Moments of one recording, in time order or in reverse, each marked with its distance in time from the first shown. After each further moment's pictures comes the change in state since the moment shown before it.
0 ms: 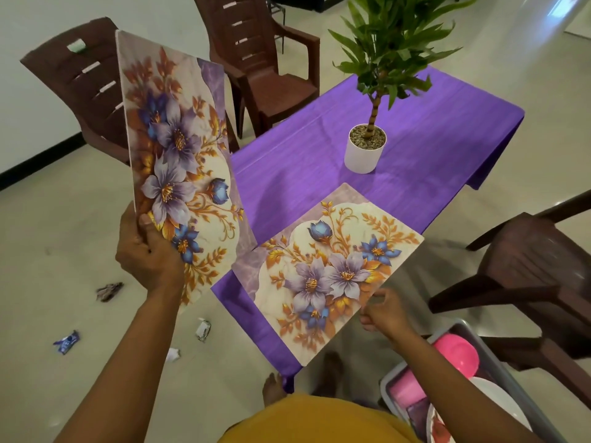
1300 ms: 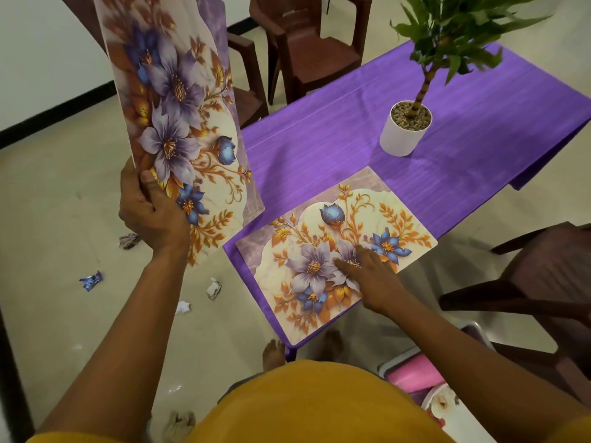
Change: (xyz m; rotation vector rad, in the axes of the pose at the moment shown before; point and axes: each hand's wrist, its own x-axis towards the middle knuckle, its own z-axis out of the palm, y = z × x) left_hand 0.011 -0.003 -0.013 0.052 0.144 -0.005; right_hand 0.020 -0.041 0.027 -1.480 -0.221 -0.791
